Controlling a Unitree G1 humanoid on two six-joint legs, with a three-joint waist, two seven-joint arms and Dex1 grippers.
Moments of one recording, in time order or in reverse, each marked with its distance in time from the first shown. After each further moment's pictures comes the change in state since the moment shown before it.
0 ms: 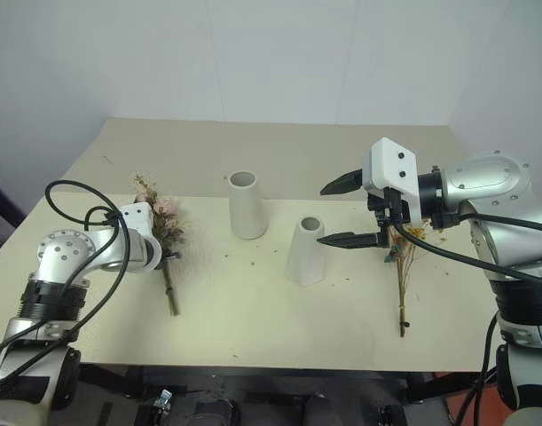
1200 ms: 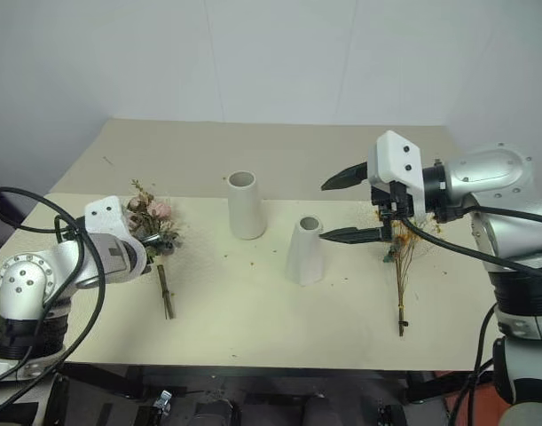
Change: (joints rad) left arm 0.175 0.042 0.060 -0.413 -0.514 -0.186 0.566; right arm -0.048 0.021 0.005 0.073 -0.003 -0.063 0.049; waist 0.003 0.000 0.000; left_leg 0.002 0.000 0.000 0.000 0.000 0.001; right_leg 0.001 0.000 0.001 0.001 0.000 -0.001
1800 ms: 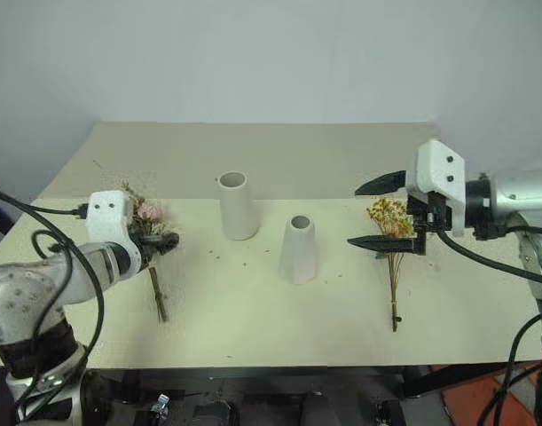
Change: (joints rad) left arm -0.044 -0.236 0.381 -0.213 0.774 0.579 -0.788; right arm 0.143 -0.144 -0.112 -0.078 0.074 0.035 -0.041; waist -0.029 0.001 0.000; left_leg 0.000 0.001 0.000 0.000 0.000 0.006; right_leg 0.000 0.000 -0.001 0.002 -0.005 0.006
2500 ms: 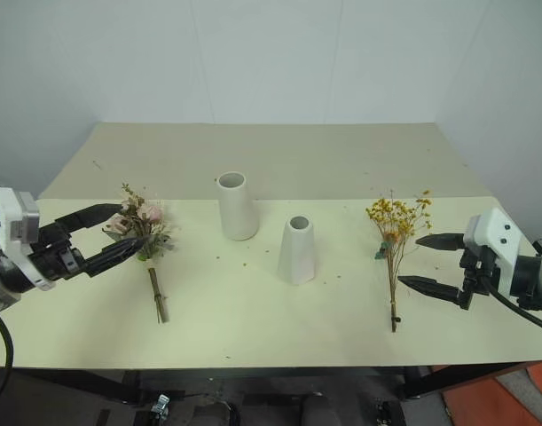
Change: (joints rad) left arm 0.518 0.407 0.030 -0.053 0.431 -0.994 -1.487; right arm 0.545 0.020 -0.330 0.048 0.005 -0.058 -0.106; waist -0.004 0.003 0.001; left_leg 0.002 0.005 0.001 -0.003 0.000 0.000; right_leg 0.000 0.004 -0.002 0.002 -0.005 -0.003
